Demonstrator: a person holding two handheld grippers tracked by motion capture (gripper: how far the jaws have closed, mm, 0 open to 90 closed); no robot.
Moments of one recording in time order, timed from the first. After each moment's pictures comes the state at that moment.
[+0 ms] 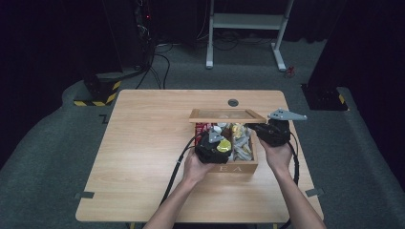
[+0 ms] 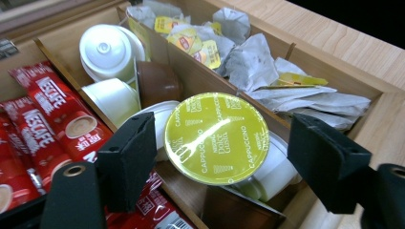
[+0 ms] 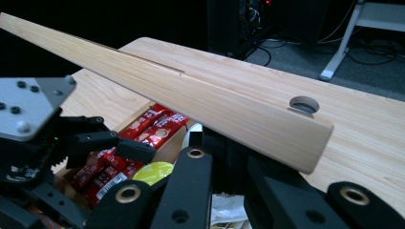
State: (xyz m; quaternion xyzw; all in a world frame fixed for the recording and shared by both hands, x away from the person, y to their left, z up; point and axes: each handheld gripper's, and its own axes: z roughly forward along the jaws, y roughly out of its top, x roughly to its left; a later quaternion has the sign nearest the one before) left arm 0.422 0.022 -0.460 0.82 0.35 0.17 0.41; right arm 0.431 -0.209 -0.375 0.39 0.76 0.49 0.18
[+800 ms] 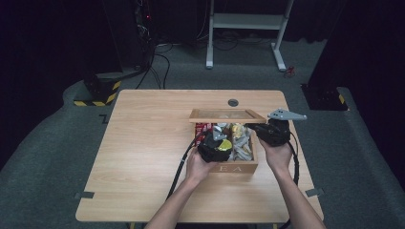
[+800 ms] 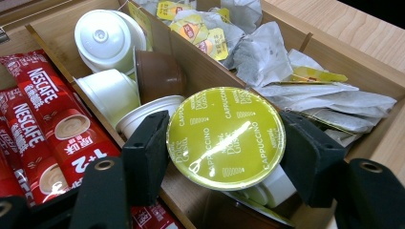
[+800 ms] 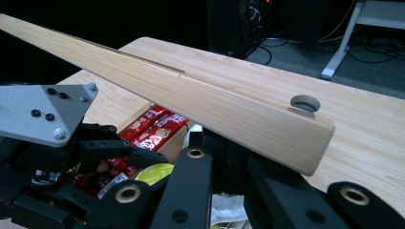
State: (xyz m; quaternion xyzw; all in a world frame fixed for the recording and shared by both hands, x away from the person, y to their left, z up) left arm 0.428 0.014 -0.461 0.83 0.36 0.17 0.39; right arm 0.431 -0.209 -0.375 0.39 0.75 0.49 0.18
